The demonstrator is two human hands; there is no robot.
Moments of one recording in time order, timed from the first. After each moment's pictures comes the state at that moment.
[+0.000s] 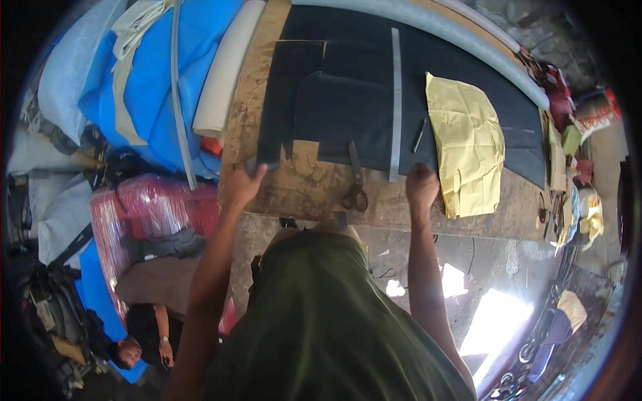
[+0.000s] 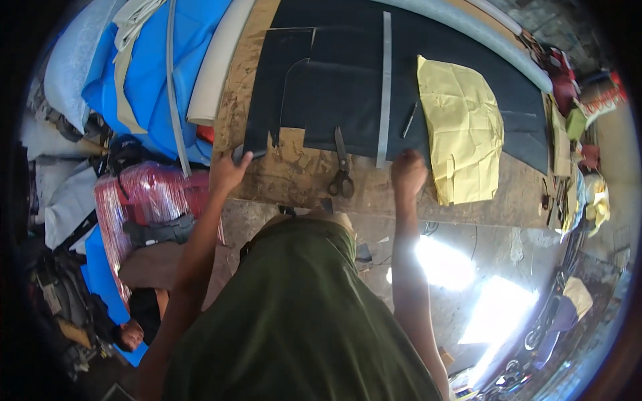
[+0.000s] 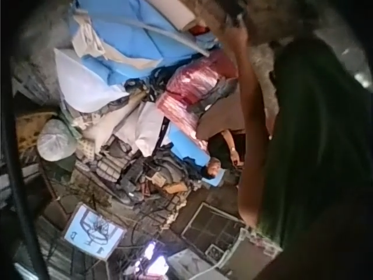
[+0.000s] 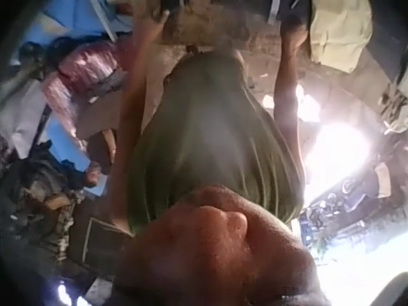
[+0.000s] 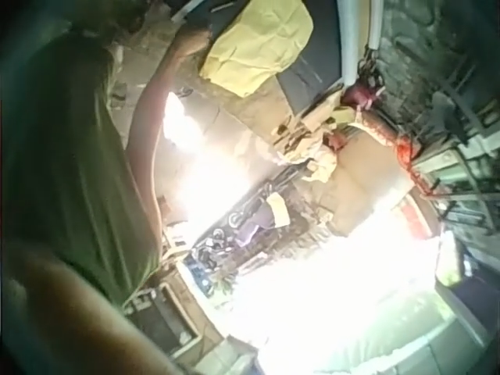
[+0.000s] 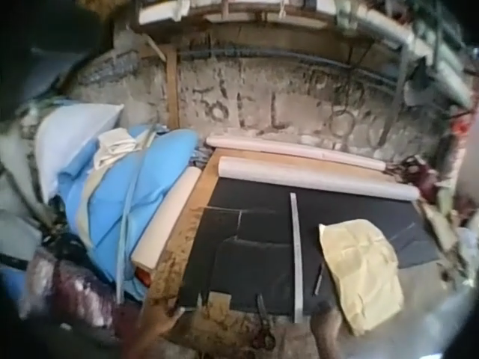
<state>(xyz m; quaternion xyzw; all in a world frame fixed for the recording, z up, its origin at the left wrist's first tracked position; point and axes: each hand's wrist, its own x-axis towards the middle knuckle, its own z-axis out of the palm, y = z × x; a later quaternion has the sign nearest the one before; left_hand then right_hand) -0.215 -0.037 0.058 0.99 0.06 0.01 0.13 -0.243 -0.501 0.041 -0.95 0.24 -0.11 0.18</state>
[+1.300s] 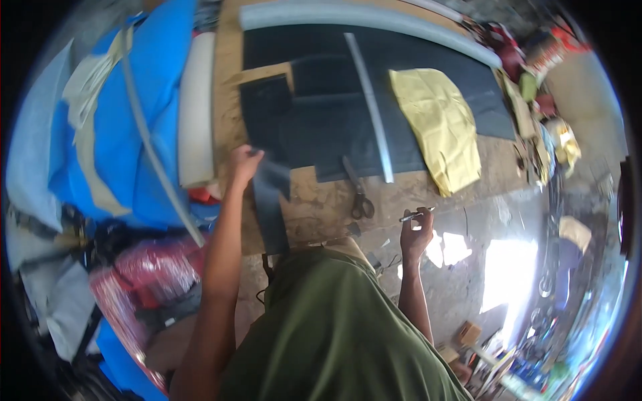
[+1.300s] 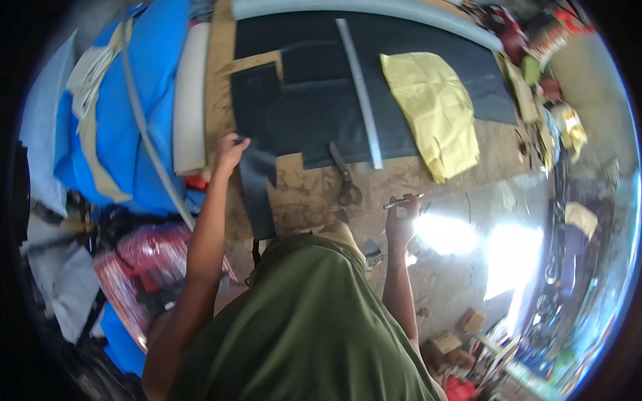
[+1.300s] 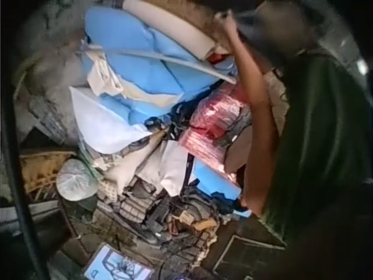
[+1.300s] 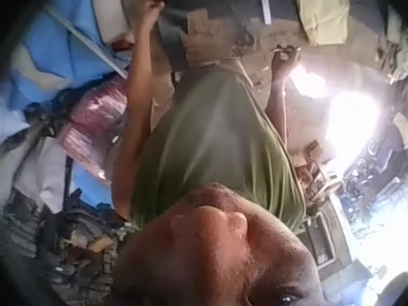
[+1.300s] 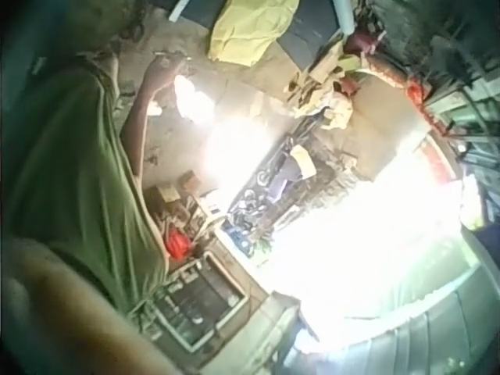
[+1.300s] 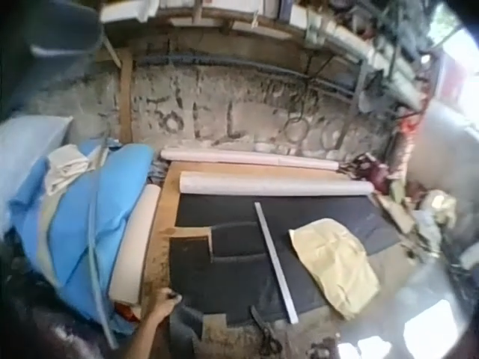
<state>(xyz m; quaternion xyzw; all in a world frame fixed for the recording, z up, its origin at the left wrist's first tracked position) -0.027 -0.025 0.021 0.91 0.04 -0.18 0.37 -0.357 -0.373 0.100 -0.87 0.36 -0.26 0.23</state>
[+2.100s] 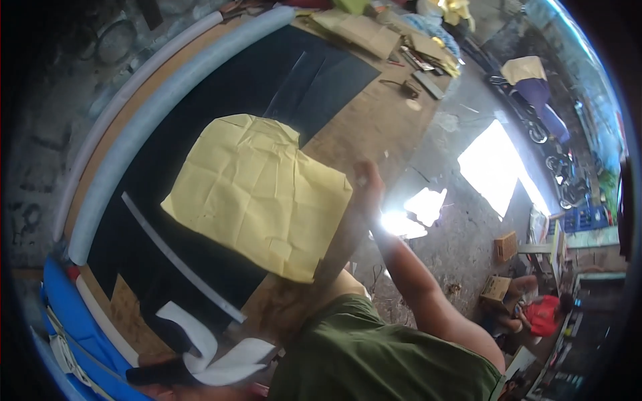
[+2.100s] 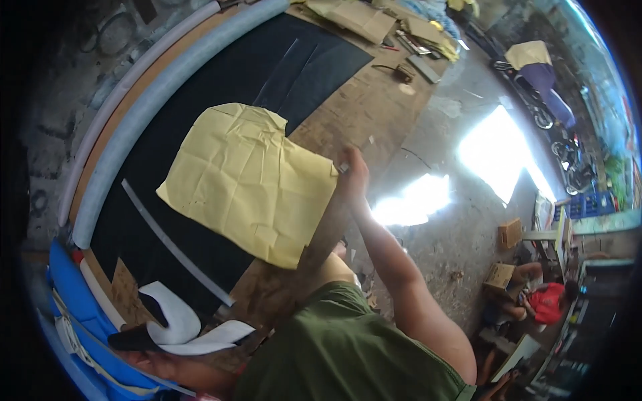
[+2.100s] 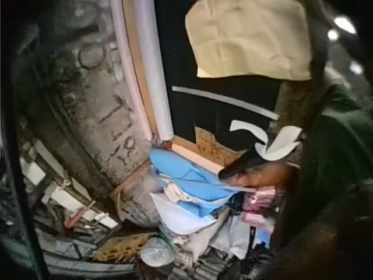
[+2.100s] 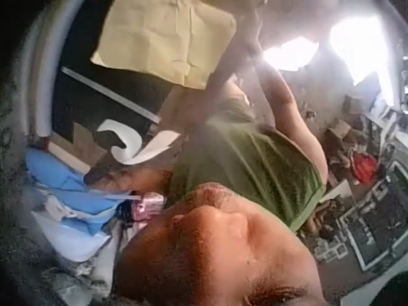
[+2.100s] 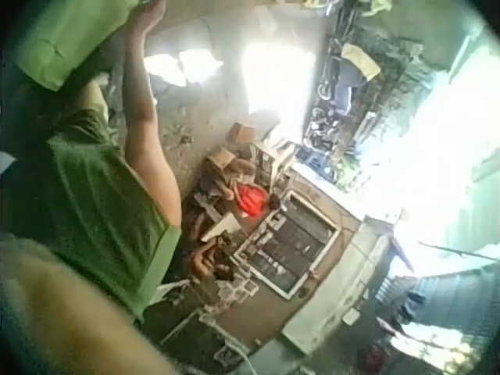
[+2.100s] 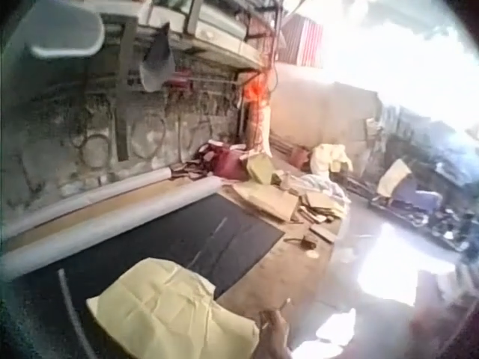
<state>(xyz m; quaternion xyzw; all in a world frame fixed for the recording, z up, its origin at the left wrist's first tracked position) -0.153 -0.378 0.215 0.65 -0.34 0.15 0.66 -0.353 -0.878 0.007 -0.73 0.46 -0.40 0.32</state>
